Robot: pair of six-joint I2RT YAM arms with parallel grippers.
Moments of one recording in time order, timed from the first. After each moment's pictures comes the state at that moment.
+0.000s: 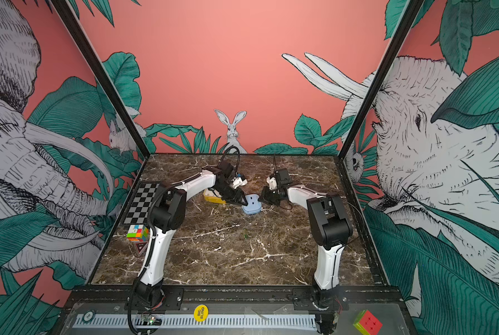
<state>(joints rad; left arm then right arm) -0.52 2.33 1.86 -0.89 0.67 -0.04 0.33 1.92 1.22 -0.28 -0.55 0.55</state>
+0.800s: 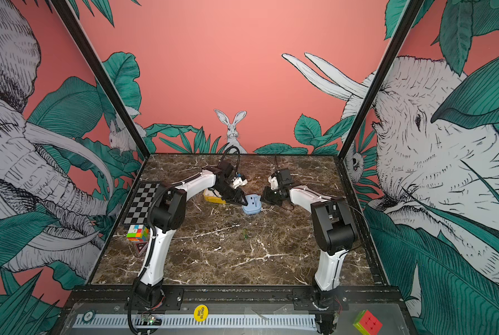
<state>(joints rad) -0.52 2.33 1.87 -0.90 0.67 -0.03 0.32 1.85 1.19 -0.32 -0.50 0.51</state>
